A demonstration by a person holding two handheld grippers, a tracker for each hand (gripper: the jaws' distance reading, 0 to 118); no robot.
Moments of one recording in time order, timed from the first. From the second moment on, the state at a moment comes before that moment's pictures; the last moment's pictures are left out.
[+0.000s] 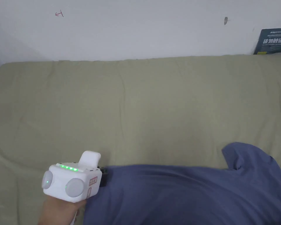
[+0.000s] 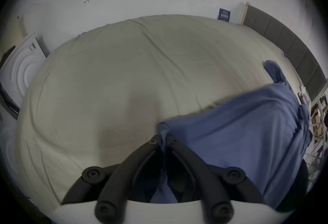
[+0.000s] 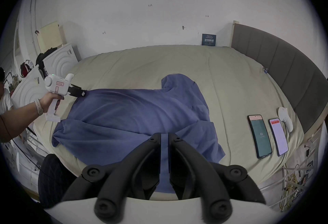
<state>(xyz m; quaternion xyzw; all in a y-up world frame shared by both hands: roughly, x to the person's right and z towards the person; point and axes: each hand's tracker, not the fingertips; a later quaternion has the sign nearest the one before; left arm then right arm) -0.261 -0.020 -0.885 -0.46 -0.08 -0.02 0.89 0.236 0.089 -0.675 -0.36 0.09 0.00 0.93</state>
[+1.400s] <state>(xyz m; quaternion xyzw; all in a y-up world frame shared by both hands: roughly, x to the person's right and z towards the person) -0.250 0.077 -0.797 -0.38 -0.10 0.04 0.92 0.272 0.100 -0.861 -0.38 0.15 0.08 0.91</state>
